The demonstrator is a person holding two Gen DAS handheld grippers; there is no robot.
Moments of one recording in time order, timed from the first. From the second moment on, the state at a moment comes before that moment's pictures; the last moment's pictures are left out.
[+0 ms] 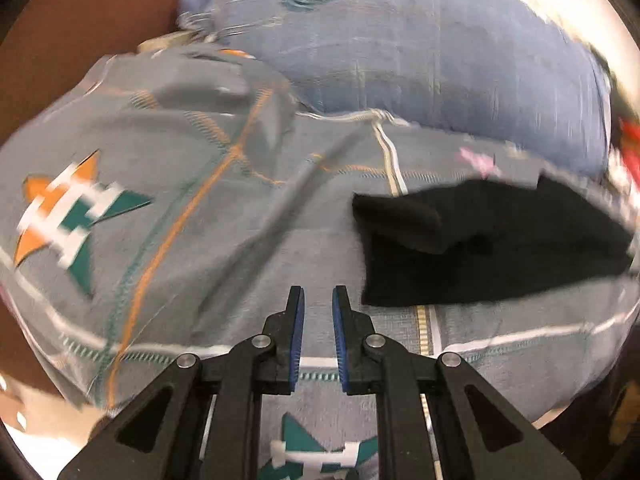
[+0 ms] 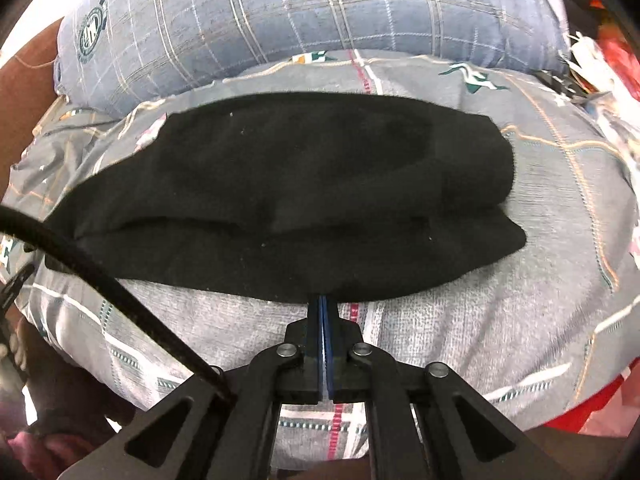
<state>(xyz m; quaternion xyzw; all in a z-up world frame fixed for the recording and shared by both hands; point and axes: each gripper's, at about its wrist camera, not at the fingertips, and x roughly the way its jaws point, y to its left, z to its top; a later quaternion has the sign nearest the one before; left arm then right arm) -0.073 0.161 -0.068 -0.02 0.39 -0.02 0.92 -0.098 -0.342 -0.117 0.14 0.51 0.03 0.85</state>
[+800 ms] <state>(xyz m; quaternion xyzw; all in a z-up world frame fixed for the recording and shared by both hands) 0.021 0.121 -0.097 -0.25 0.51 -0.15 0.81 -0.068 -0.366 -0.152 0.53 0.42 0.05 0.74</state>
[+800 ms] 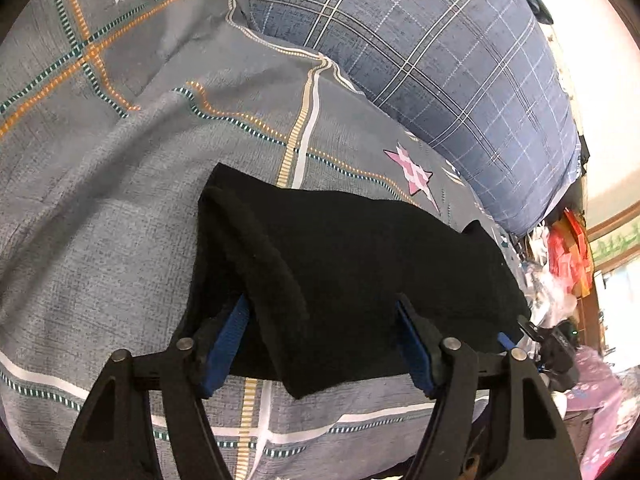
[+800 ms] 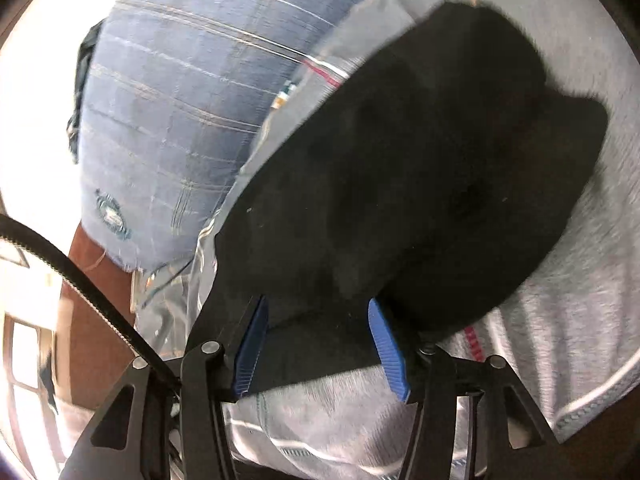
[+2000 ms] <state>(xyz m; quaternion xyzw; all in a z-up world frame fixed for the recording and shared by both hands) -0.044 0.154 -0.079 -0.26 0.49 -0.12 0.83 -0.160 -0.395 -0.121 0.48 0.35 -0.10 0.80</state>
